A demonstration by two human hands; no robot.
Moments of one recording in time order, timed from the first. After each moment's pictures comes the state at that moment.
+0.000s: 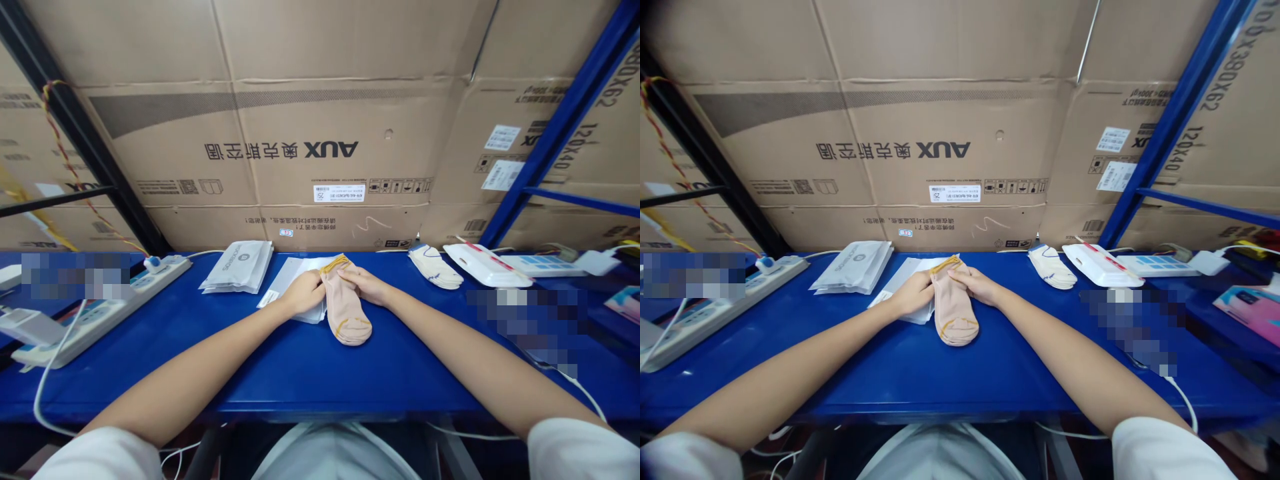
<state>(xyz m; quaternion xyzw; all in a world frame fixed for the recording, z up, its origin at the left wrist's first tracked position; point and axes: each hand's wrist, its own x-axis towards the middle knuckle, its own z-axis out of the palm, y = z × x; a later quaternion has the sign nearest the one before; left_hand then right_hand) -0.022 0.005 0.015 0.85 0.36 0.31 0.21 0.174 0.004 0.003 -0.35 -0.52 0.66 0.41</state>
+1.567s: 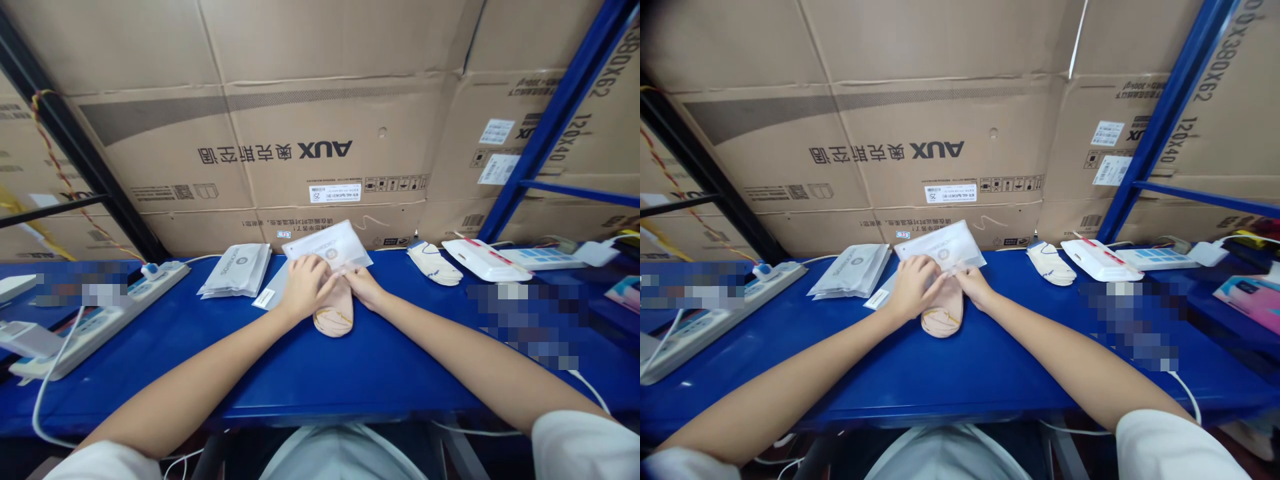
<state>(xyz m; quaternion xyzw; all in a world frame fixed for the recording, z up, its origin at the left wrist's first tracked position) -0.014 -0.015 0.028 0.85 0.38 0.35 -0.13 0.155 0.004 -0.009 -0.42 -0.53 0.51 0.53</state>
